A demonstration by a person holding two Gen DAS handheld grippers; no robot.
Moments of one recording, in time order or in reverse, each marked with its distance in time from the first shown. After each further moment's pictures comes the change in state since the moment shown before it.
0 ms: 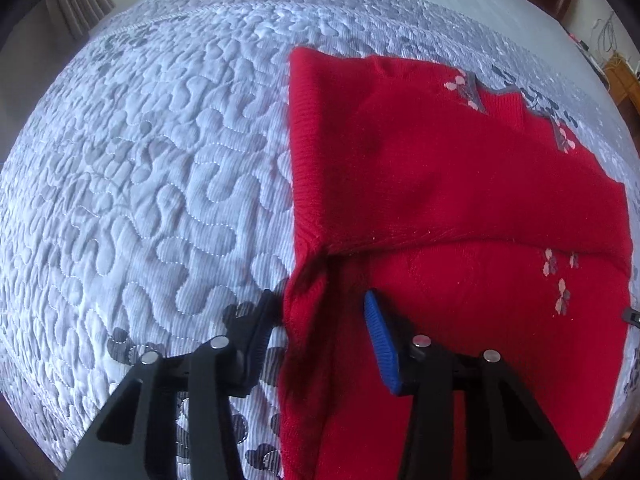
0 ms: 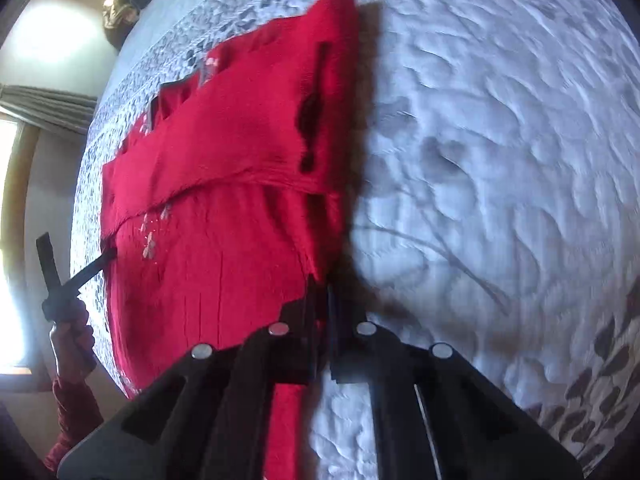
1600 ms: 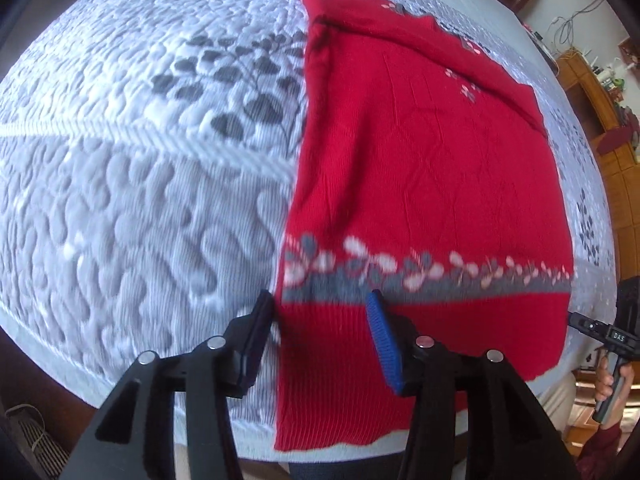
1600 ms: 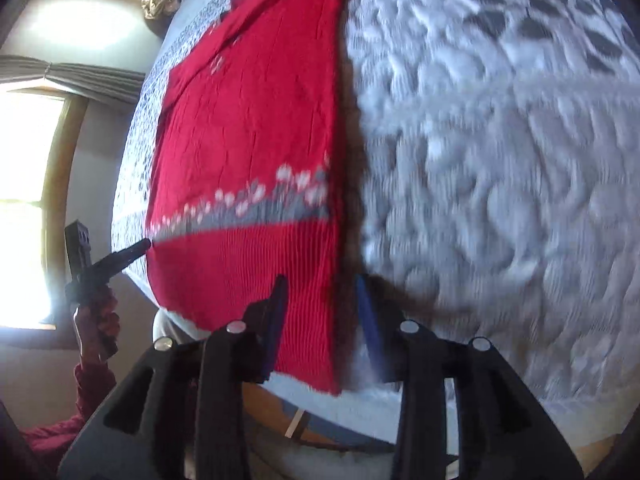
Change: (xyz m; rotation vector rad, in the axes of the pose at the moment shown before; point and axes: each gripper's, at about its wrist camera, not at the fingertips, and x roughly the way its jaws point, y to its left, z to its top) left arm -0.091 0.050 -0.230 -0.005 0.074 -0.227; right arm -0.022 -0.003 -0.258 -0.012 0.013 0.176
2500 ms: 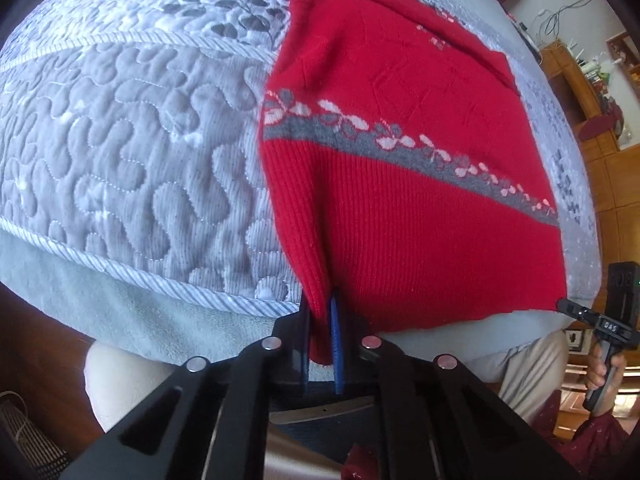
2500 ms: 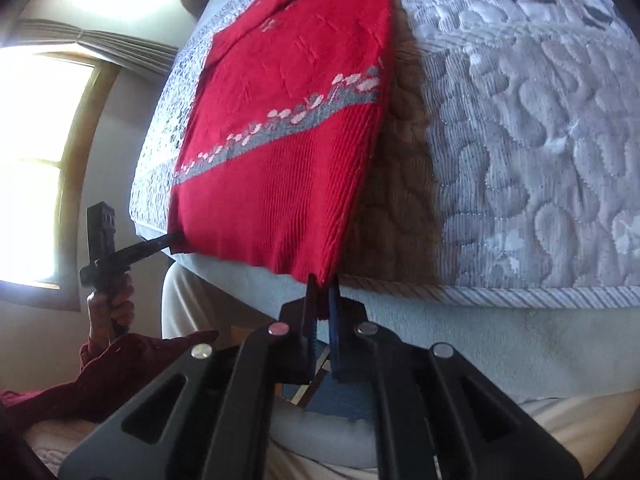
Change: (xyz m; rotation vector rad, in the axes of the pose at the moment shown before) left arm -0.022 0.016 -0.080 -0.011 0.038 -0.097; right arm -0.011 0.027 -0.062 -0.100 0.000 0.051
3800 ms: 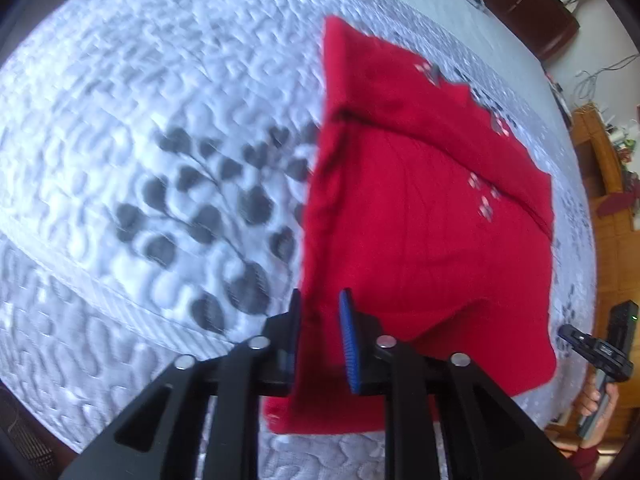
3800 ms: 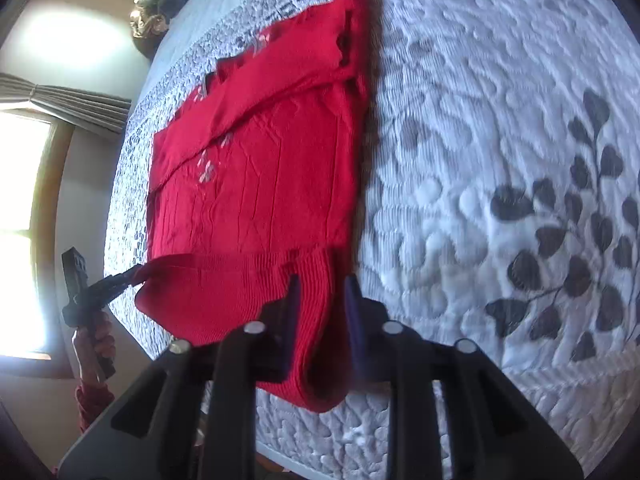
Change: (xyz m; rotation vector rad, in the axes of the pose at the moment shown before) left arm 0.009 -0.004 0.205 -0.131 -0.080 0.085; right arm -0.013 -0.031 0.212 0.084 -0.062 -0.122
